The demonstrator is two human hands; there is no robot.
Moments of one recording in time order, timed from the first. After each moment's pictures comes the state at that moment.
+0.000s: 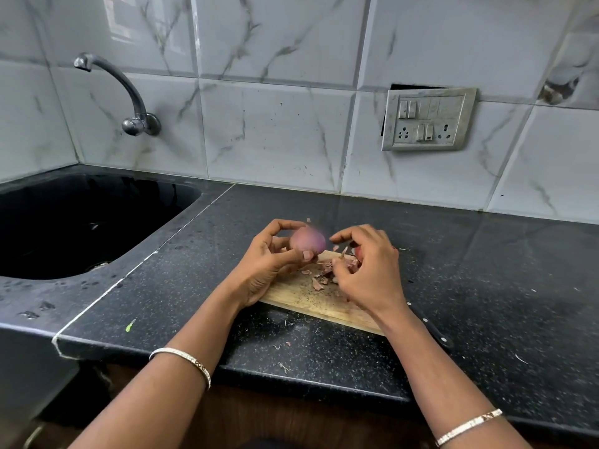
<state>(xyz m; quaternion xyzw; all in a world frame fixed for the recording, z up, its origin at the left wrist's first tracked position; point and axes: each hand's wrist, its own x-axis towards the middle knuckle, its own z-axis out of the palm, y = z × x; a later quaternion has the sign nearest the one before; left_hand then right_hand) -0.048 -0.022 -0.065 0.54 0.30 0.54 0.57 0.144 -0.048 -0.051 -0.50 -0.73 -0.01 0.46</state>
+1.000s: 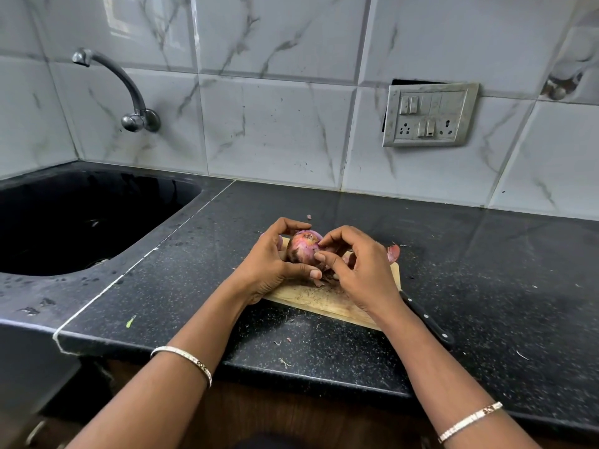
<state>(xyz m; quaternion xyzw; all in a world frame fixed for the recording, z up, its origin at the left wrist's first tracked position) -0.049 -0.016 -0.072 0.63 0.37 0.49 0.47 0.141 -0.044 -0.053 -0.44 -0.76 0.09 0.48</state>
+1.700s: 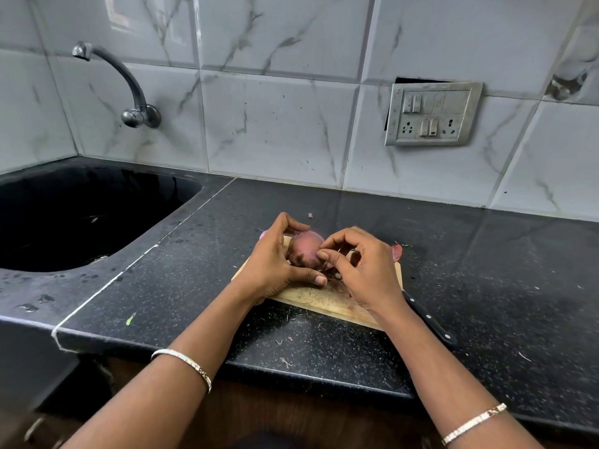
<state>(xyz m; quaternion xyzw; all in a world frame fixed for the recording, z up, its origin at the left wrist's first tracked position) -0.046 -0.019 -0.074 0.67 0.41 0.49 0.37 0.139 -0.042 -0.055 -0.43 -0.74 0.09 0.50</state>
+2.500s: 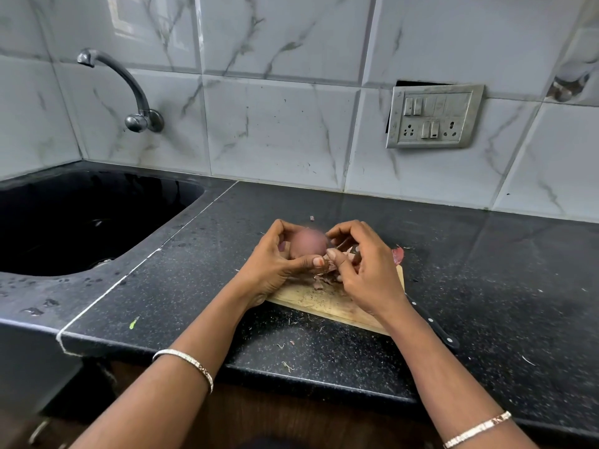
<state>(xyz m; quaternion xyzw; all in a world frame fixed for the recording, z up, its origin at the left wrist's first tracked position) -0.044 -0.024 -0.068 0.59 0.38 0.53 0.48 0.141 -0.046 -0.050 -0.41 -0.77 0.06 0.48</state>
